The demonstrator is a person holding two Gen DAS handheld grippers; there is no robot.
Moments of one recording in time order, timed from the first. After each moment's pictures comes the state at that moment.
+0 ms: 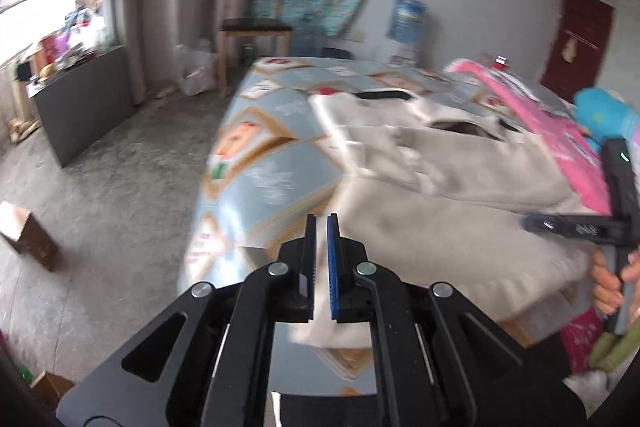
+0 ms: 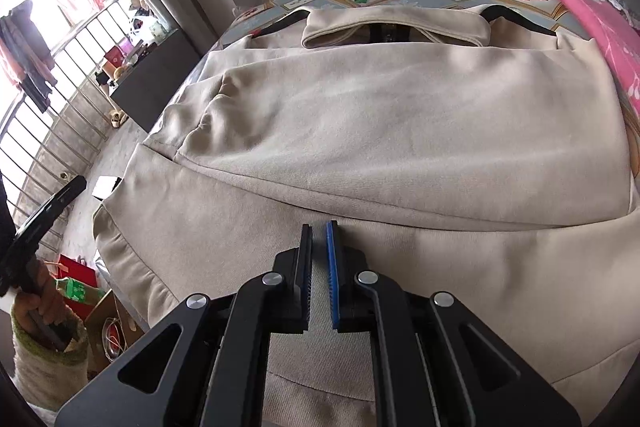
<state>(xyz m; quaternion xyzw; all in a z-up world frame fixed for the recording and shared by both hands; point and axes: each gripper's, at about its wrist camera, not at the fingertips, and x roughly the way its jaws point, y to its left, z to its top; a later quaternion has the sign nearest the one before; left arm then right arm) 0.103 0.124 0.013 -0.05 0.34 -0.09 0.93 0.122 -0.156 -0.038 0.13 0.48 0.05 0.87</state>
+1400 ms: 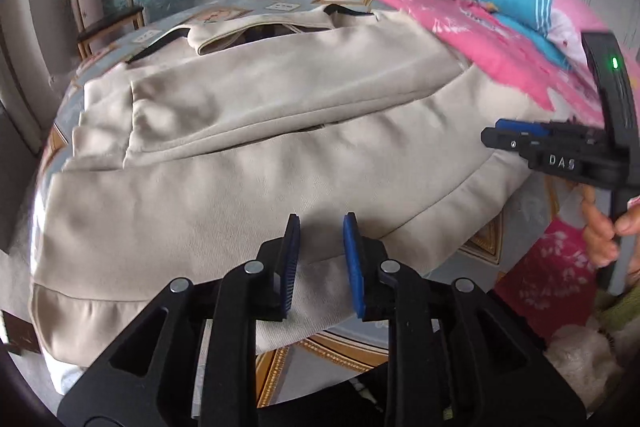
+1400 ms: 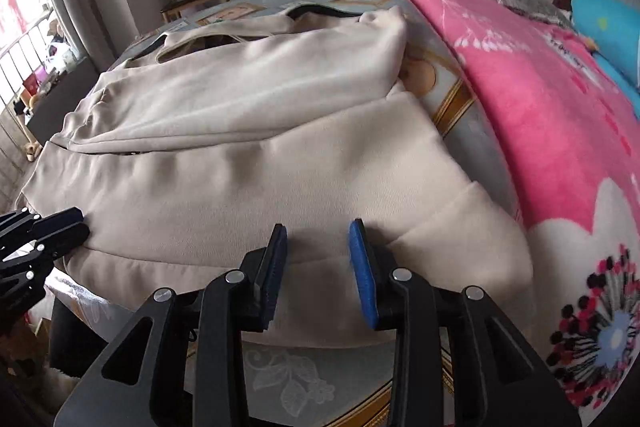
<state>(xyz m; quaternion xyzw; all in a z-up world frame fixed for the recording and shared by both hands) 0.107 -0.064 -0.025 0.06 0.42 -0.27 0.86 0.023 -0.250 -0.042 0.09 0.44 -0.13 0.88</state>
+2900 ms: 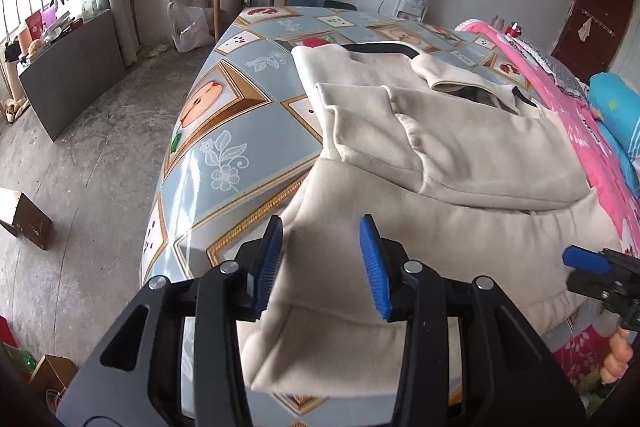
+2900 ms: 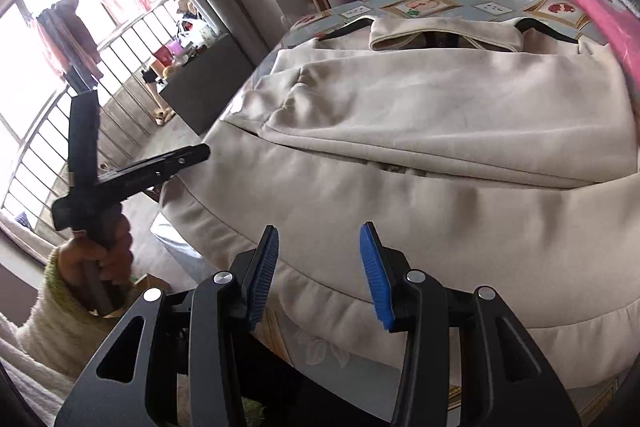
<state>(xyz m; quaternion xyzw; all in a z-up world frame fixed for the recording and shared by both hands) 0.167 0.100 -0.017 -0.06 0.43 -0.07 0.90 0.076 -0.134 -0.018 0.16 0.44 0.15 0.87</state>
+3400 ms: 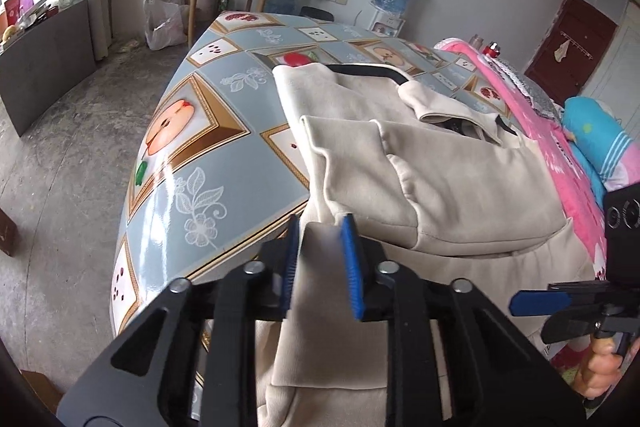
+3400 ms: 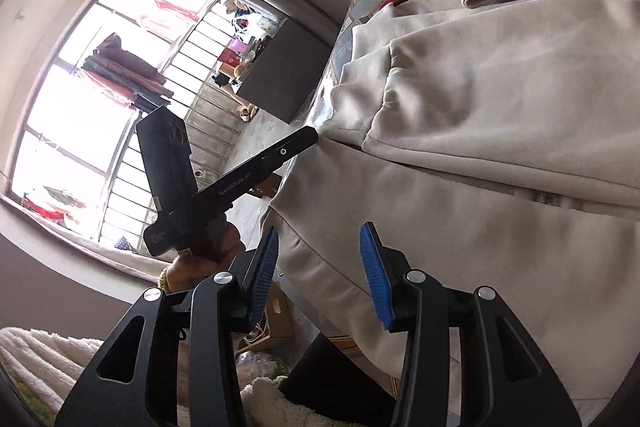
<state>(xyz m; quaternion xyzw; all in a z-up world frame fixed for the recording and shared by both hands) 0.202 0.111 -0.016 -0.11 0.41 -0.13 0.89 0.143 -0.102 -0.031 0.31 0.48 0.28 0.77</state>
